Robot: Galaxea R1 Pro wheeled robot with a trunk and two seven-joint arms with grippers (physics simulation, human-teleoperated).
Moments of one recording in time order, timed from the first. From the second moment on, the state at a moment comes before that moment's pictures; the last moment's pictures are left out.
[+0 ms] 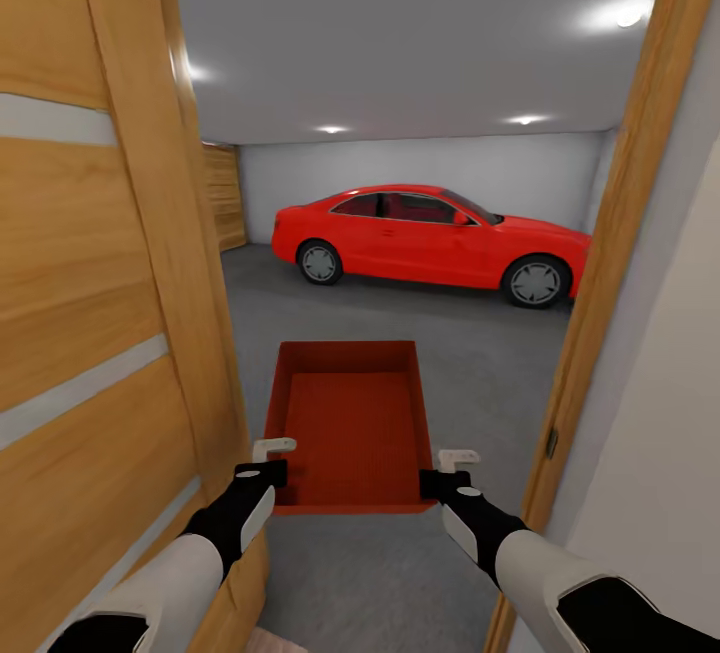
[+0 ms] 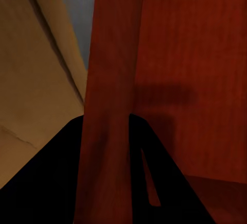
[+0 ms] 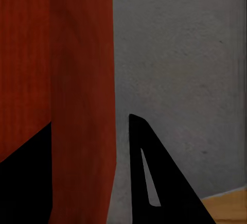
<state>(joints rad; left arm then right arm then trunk) -0.74 -0.11 -0.01 -0.39 0.04 0.20 0.26 -0.80 0.10 0.28 -0.15 -0.28 -0.03 -0.13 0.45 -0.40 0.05</state>
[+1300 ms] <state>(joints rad) -0.74 -0.11 -0.01 -0.39 0.04 0.19 0.26 -0.81 0.10 0.28 -0.15 -0.28 -0.03 -0.13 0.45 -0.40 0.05</state>
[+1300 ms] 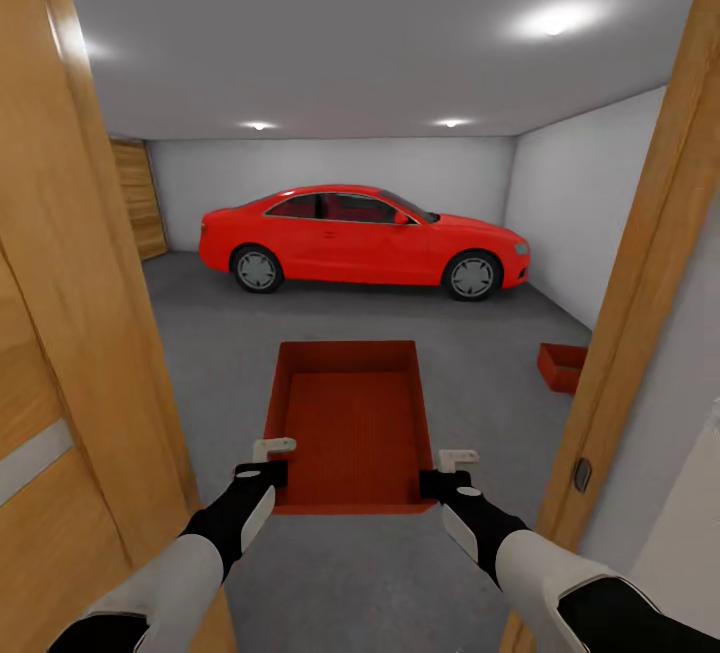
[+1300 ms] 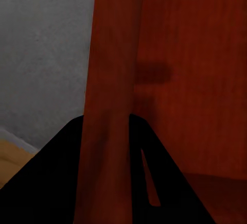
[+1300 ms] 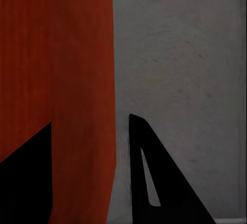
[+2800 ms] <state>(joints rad) -0.74 -0.11 0.00 -0.39 0.04 0.19 0.26 -0.81 0.10 0.28 -0.15 -0.28 -0.03 -0.13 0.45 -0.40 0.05</state>
